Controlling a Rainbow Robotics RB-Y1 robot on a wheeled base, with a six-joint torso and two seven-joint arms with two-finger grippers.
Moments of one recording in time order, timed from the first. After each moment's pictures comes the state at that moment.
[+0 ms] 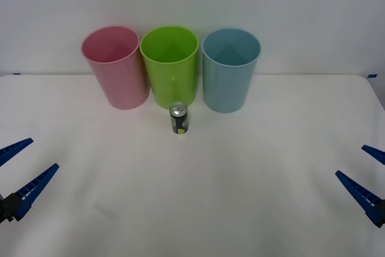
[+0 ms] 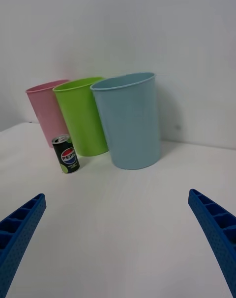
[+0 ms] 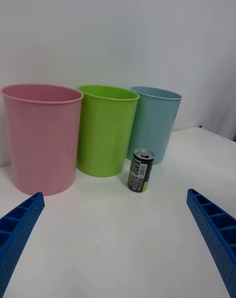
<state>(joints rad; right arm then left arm) 0.38 -0.40 -0.50 -1.66 0.98 -1.21 0.01 0.35 0.40 0.52 -1.66 -0.96 -1.22 0.00</state>
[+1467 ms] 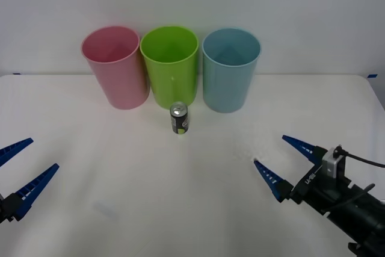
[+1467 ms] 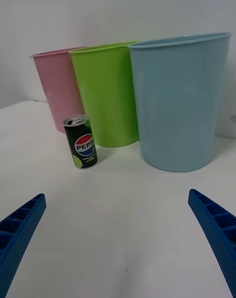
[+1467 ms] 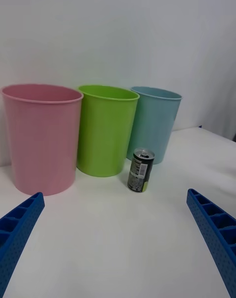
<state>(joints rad) 0.24 -0.40 -0.01 -1.66 1.02 -0.77 0.22 0.35 0.40 0.52 -1.66 -0.96 -1.22 0.00</state>
